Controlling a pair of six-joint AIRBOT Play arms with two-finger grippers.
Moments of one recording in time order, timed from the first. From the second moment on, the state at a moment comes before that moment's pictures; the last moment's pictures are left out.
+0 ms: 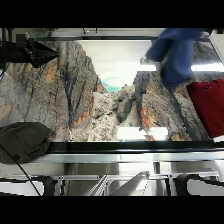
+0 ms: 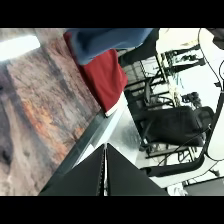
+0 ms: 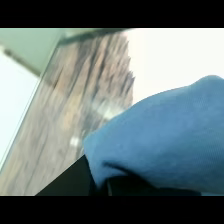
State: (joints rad) left arm 0.21 -1.62 1.70 0.22 -1.65 -1.17; right arm -0.28 -1.46 1.94 -0.58 1.25 1.39
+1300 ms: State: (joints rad) left arm 0.07 -1.72 1.70 0.22 -1.50 -1.12; right arm -0.87 -1.67 2.05 -0.91 1.60 1.57
